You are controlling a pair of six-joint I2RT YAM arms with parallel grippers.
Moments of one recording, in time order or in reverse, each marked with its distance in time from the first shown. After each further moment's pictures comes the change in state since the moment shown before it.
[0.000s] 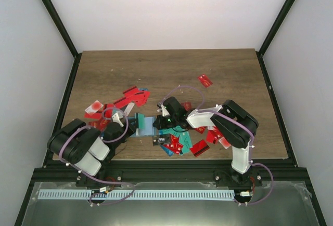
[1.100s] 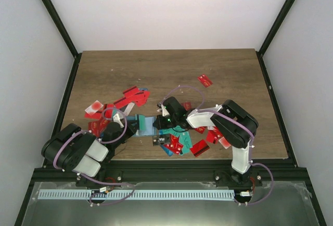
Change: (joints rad) left arm -0.005 -0.075 0.000 -0.099 0.043 -0.016; right arm 0.000 0.002 0.003 -0.005 0.003 0.008
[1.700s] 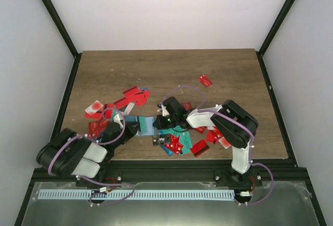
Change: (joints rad) left arm 0.000 -0.041 0.000 -0.066 0.040 -0.032; right arm 0.000 0.001 0.001 -0.001 0.000 0.011
